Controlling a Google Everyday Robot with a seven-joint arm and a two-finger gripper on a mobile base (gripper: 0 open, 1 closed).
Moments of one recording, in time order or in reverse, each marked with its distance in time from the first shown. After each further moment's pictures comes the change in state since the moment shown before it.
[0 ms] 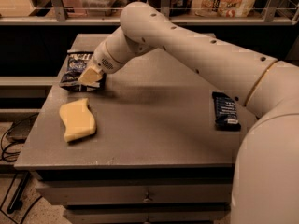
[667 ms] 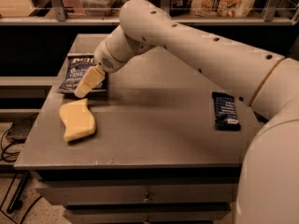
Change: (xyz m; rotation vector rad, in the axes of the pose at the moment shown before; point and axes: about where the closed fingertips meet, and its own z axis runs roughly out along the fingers) arm 0.000 0.002 -0.012 0.030 0.032 0.009
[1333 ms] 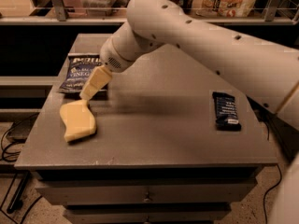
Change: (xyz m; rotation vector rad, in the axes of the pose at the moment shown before) arm 0.008 0.014 -0.038 0.040 0.030 -0.028
